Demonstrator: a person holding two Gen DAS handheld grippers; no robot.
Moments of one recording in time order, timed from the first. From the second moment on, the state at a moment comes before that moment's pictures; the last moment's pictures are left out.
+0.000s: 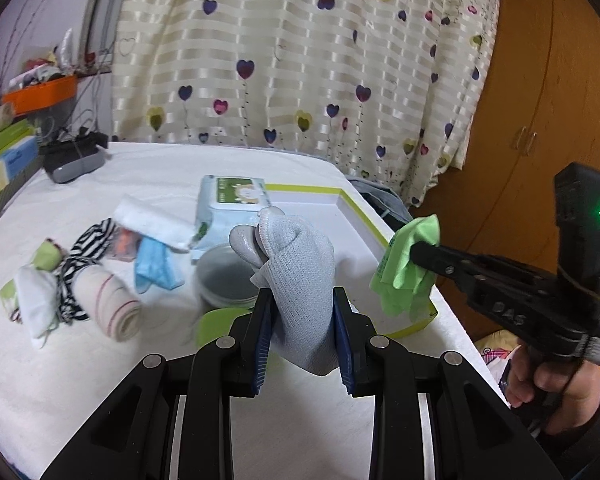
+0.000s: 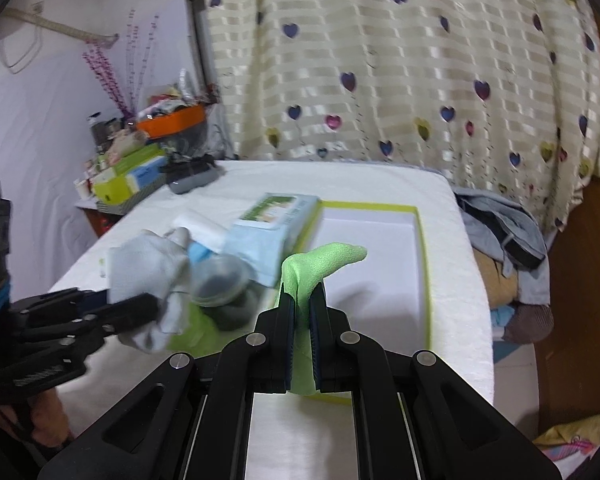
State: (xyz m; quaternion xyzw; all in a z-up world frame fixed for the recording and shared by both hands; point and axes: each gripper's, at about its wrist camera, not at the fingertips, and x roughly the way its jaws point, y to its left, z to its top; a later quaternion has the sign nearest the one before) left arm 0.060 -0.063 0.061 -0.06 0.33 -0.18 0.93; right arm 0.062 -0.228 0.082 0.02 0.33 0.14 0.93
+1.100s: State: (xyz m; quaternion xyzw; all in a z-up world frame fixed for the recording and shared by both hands) left arm 0.133 -0.146 0.016 -0.03 0.39 -0.22 0.89; right arm 0.100 -0.284 0.052 0.06 0.34 0.11 0.93
